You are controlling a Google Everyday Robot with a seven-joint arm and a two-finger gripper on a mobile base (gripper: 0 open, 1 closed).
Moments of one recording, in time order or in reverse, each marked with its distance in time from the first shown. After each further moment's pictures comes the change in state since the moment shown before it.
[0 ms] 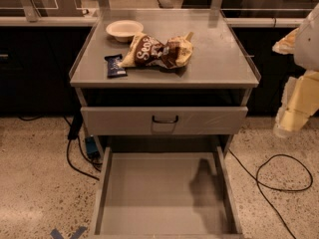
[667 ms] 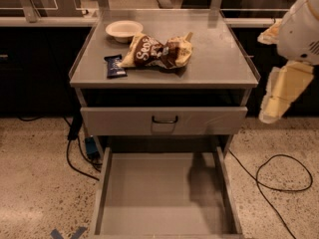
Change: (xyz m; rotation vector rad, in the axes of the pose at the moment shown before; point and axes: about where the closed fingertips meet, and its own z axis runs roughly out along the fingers) arm -0.022 -0.025 0.014 0.020 -0.044 -0.065
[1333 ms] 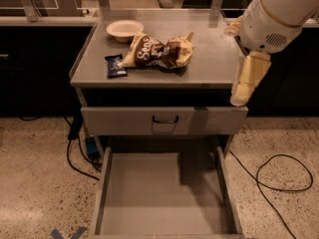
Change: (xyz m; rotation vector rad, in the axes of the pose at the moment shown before) arm -0.043 -0.047 0.039 0.005 -0.066 -0.137
